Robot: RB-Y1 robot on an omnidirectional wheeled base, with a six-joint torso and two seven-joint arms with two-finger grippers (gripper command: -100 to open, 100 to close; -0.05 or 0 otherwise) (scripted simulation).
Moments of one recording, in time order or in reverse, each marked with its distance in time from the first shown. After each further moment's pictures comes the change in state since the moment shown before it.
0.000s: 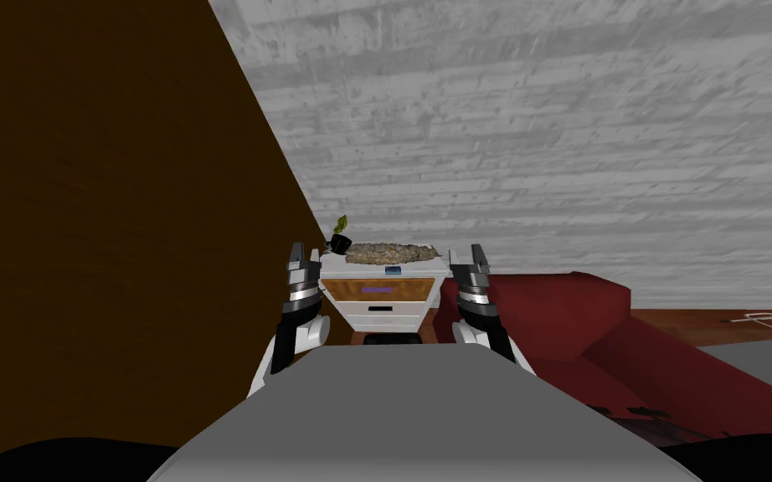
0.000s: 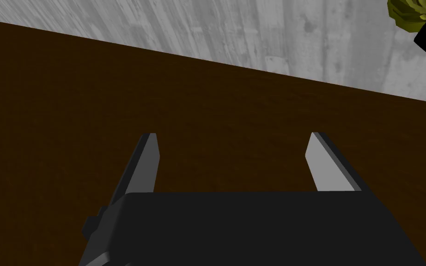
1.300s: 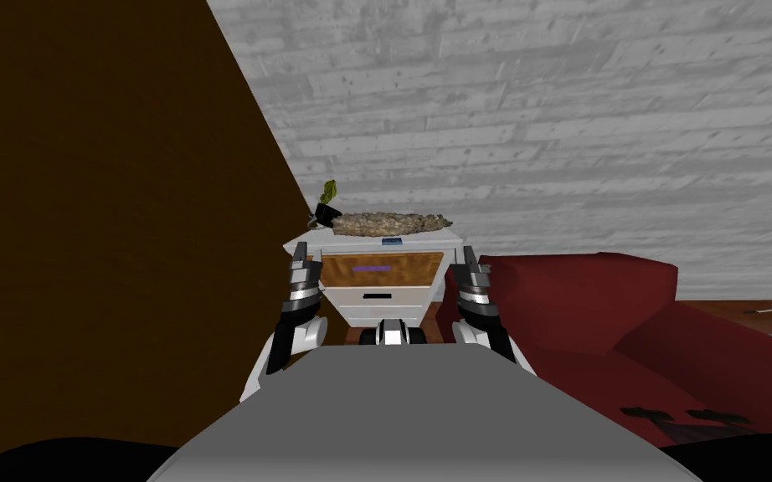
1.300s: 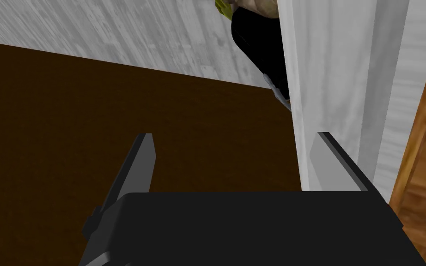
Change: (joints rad) left arm 0.002 0.063 -0.003 -0.001 -0.001 0.020 0.003; right arm -0.002 0.000 0.000 -0.003 0.000 -0.003 0.000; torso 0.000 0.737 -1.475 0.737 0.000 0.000
